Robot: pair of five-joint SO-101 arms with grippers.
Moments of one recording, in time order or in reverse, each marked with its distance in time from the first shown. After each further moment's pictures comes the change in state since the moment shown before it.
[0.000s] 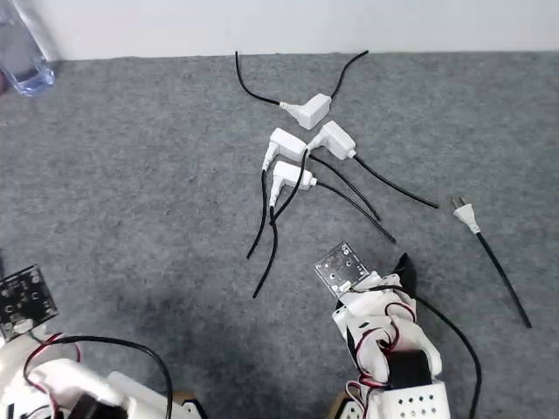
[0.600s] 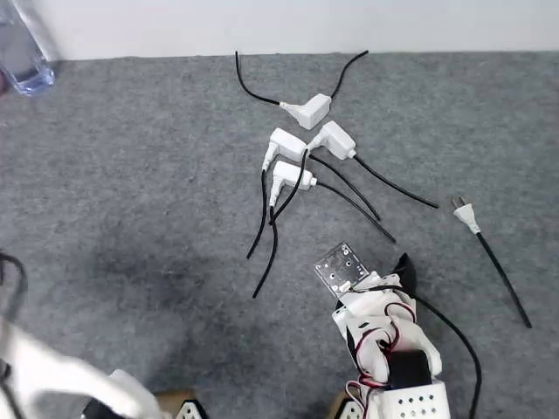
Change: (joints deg) left arm 4.1 70.1 -47.8 11.1 3.3; right arm -0.1 0.0 0.0 0.0 0.0
